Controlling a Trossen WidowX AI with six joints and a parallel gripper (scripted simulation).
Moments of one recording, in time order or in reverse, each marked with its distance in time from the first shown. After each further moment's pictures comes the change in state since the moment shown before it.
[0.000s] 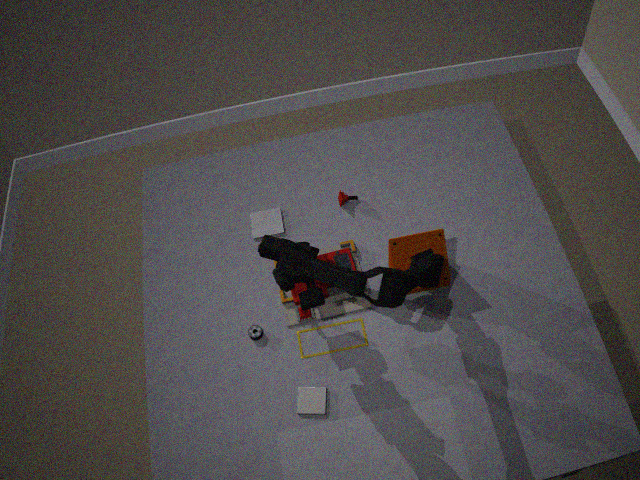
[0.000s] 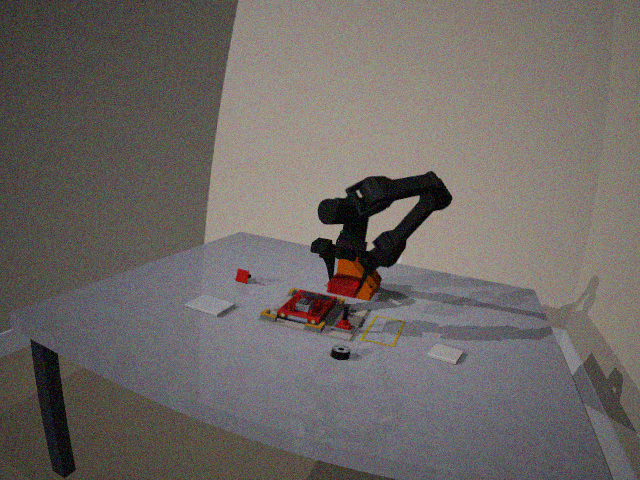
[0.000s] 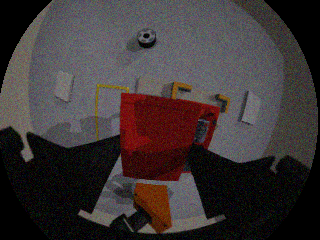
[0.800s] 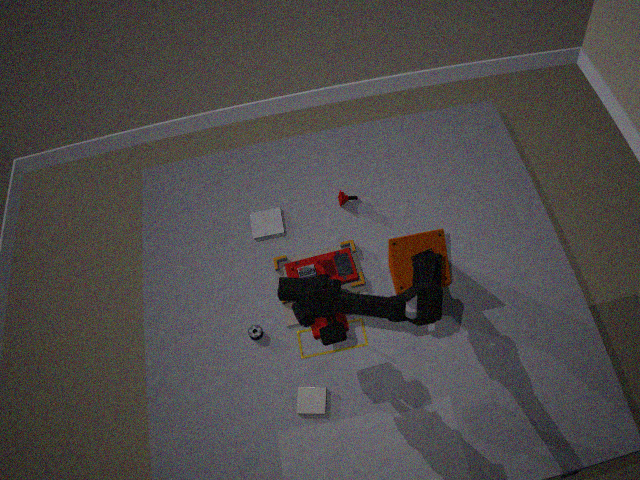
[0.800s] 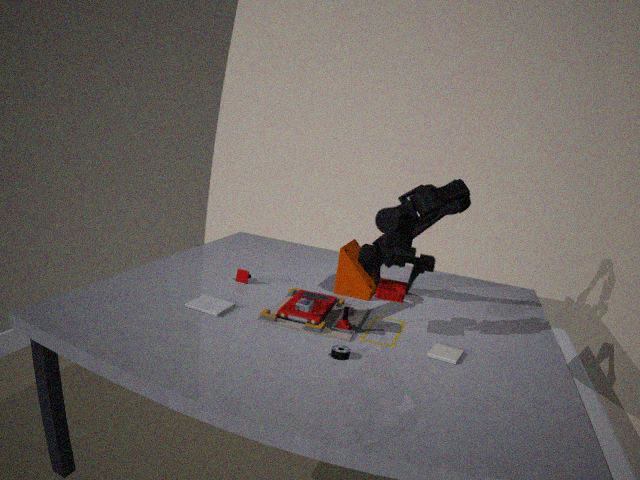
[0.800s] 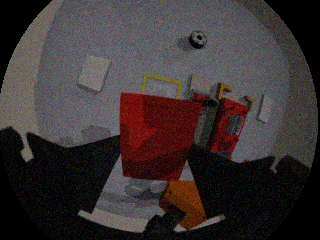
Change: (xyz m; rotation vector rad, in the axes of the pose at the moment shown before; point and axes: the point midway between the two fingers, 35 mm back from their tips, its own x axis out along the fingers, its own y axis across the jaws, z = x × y) arm -0.002 0.112 -0.027 -0.010 -0.001 0.015
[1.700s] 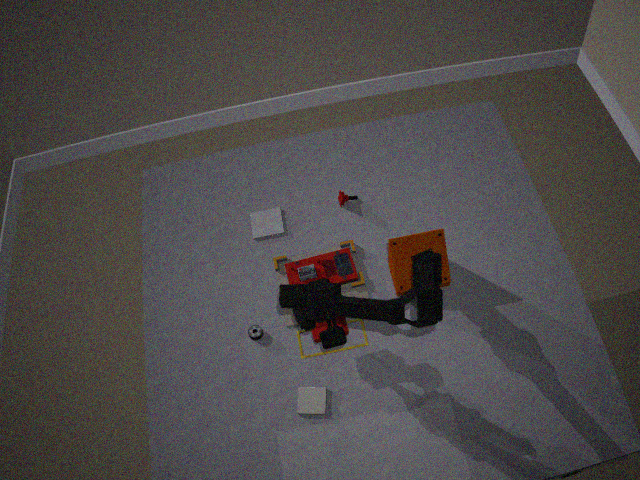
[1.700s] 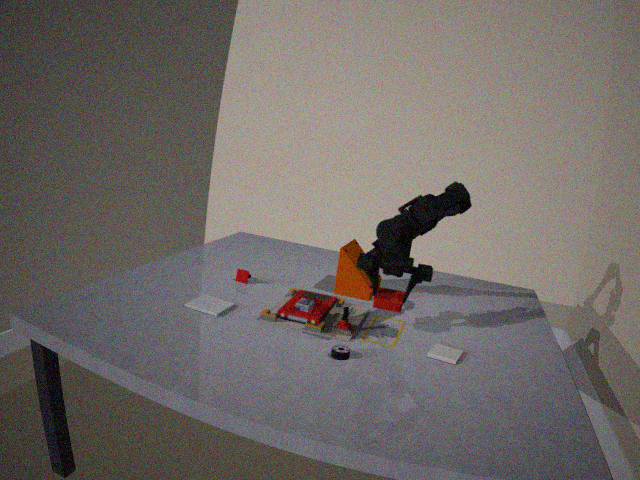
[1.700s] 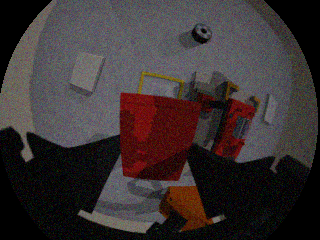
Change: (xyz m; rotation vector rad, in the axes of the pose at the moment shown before) arm 0.024 -0.001 0.001 0.003 -0.001 -0.004
